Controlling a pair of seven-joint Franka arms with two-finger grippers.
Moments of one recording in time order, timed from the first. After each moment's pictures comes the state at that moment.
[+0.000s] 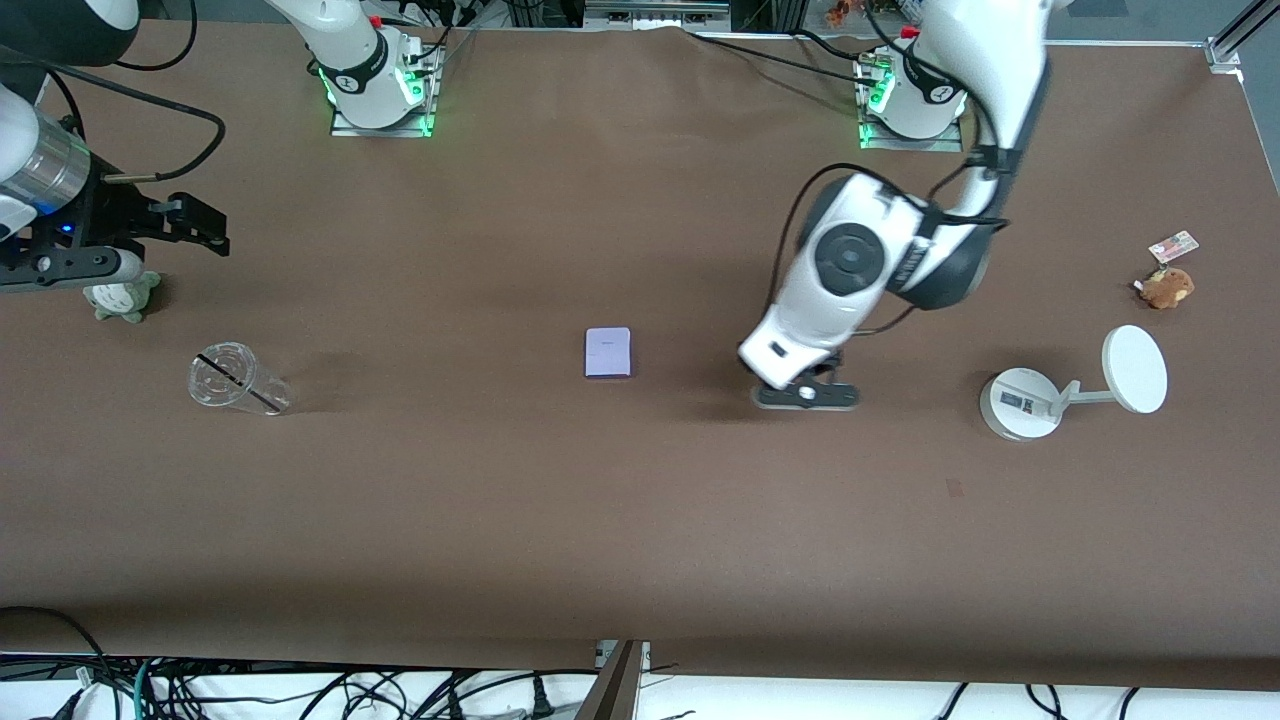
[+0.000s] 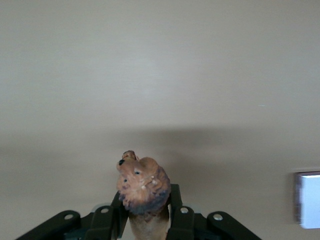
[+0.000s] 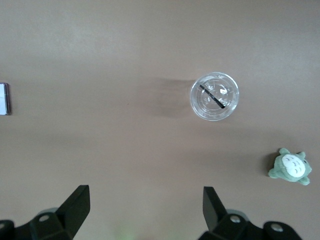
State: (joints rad) left arm -0.43 0.47 -0.02 -1.68 -0.01 2.12 -0.46; right arm 0.06 0.01 0.00 -1.68 -0.02 1.61 -0.04
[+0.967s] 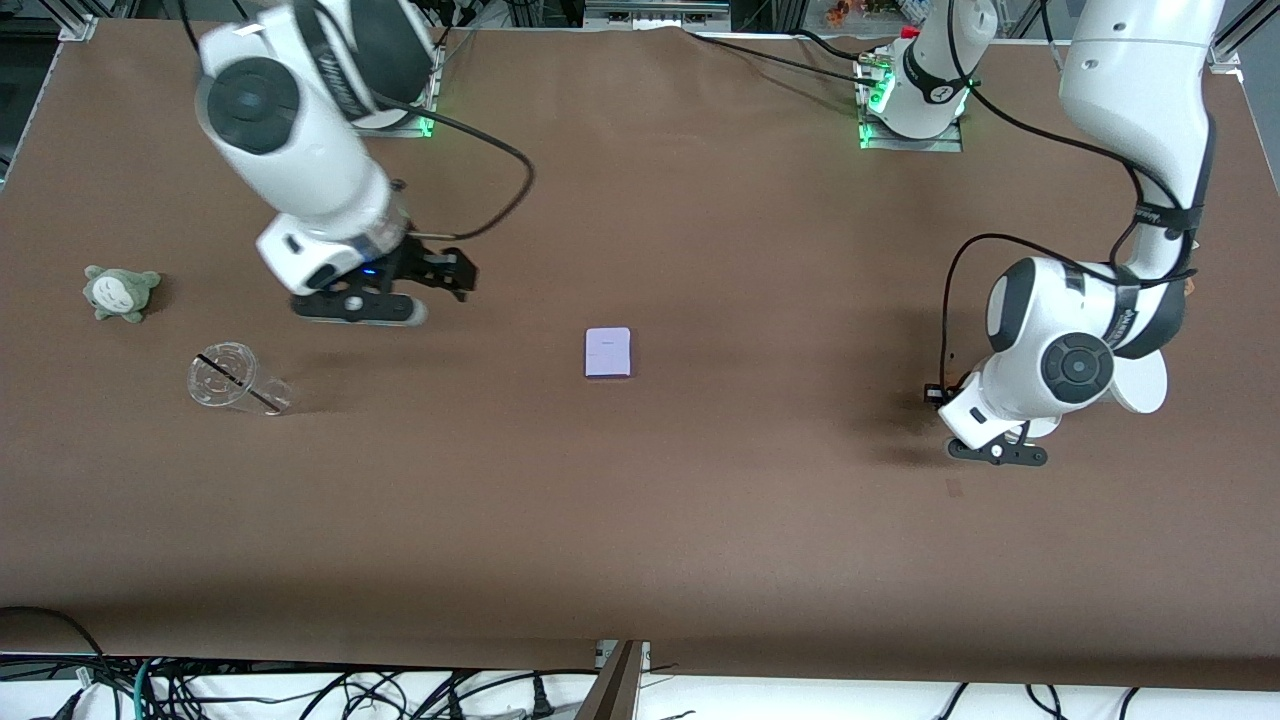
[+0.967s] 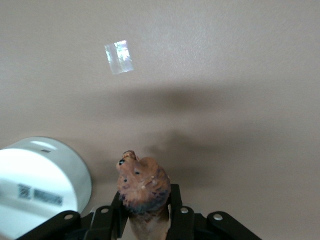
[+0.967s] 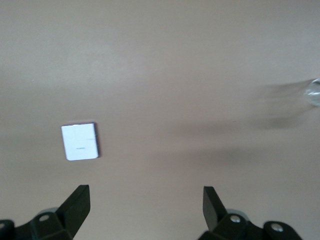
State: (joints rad) left arm -0.07 0.55 -0.01 -1.79 0.10 2.21 -0.05; right arm 0.47 0.23 0.01 -1.65 0.02 1.87 0.56
